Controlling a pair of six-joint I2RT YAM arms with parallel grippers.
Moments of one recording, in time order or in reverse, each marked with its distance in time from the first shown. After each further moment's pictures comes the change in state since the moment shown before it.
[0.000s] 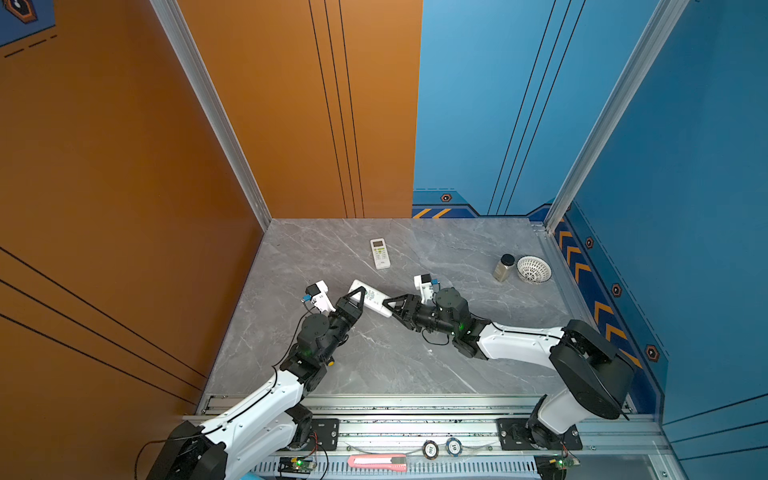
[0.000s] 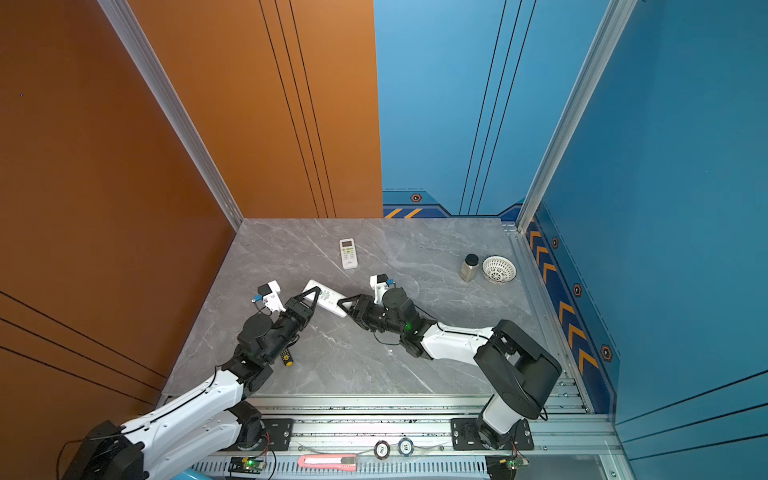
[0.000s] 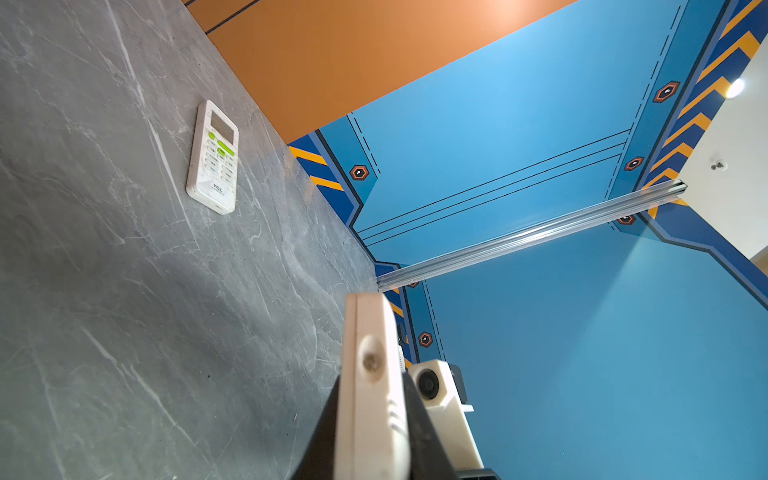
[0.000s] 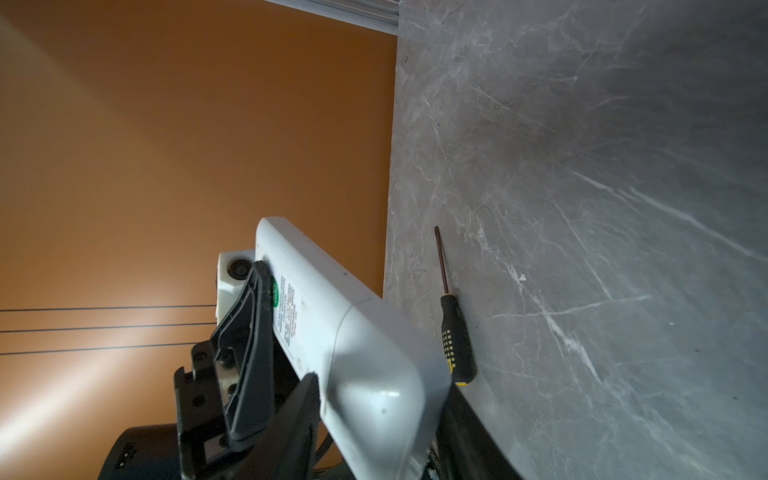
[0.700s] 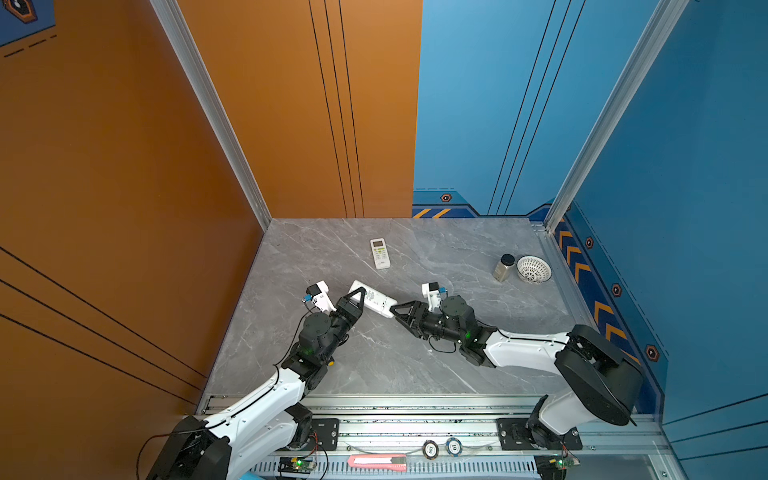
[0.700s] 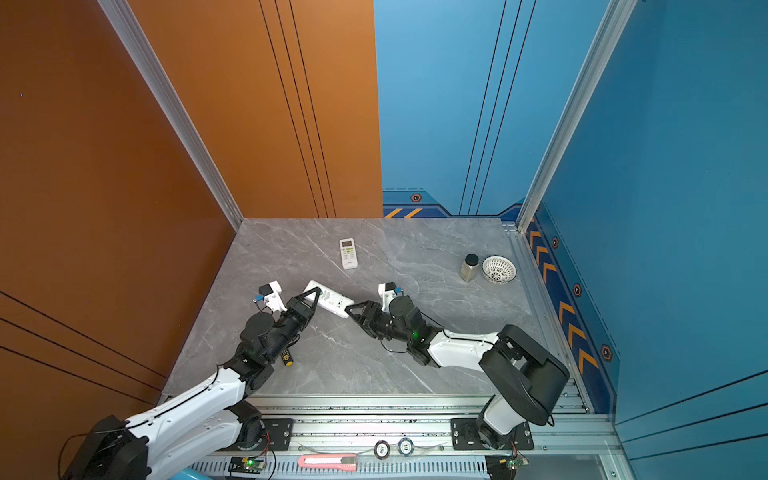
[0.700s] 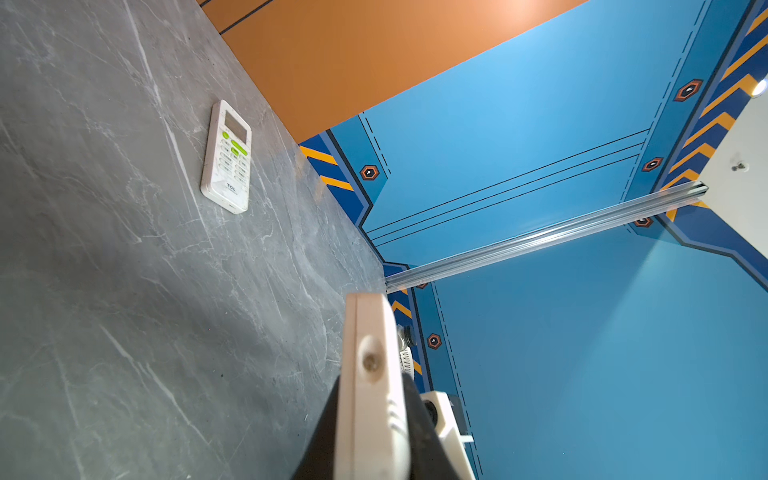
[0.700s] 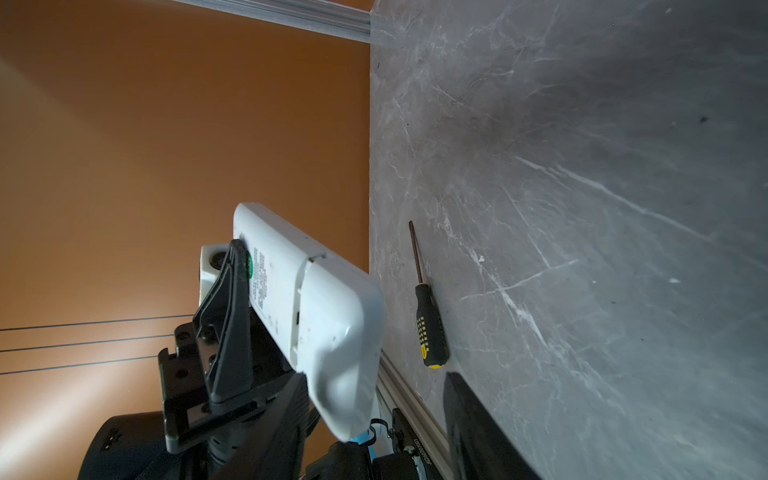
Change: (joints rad) left arm 0.001 0.042 -0.001 0.005 -0.004 0.009; right arm -0.002 -0.071 -0.111 -0.007 0.030 0.011
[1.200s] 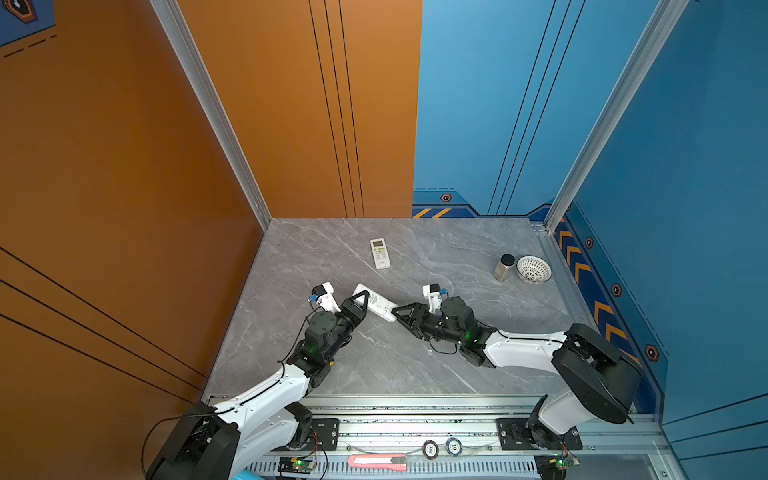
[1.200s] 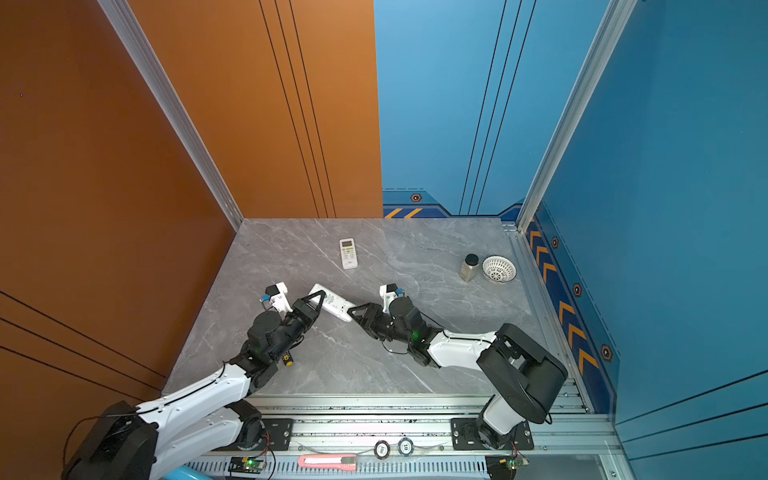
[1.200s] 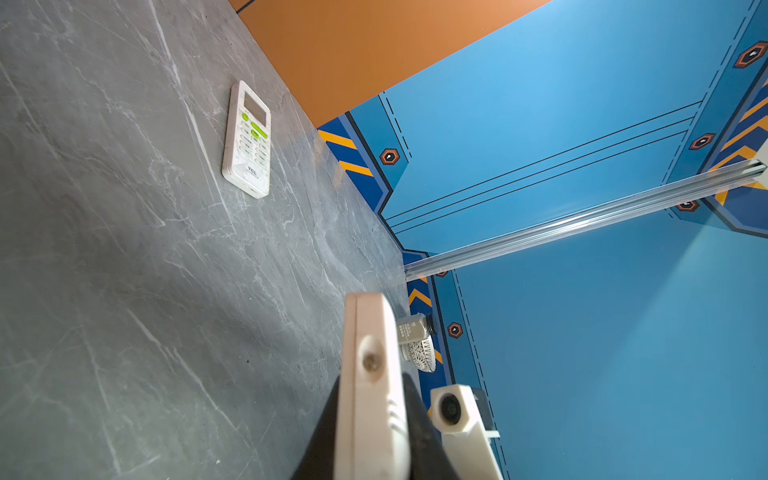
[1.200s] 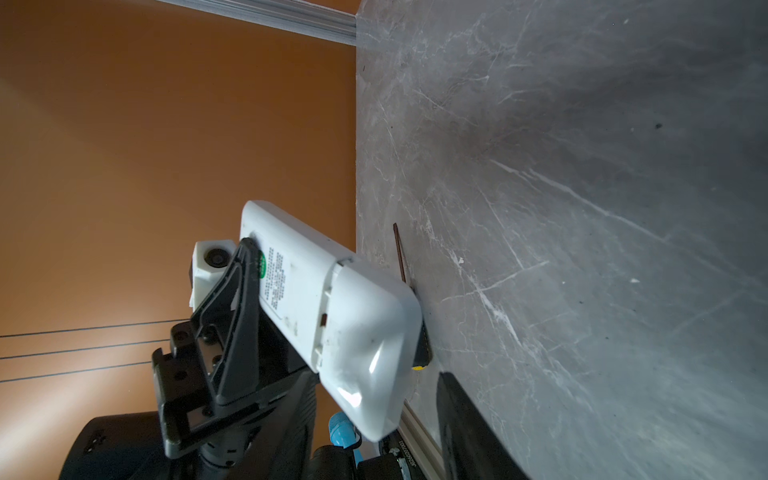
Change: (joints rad) left arm -0.016 0.066 0.000 0.017 0.000 0.017; right arm -0.002 0.043 -0.002 0.014 0.003 -0.008
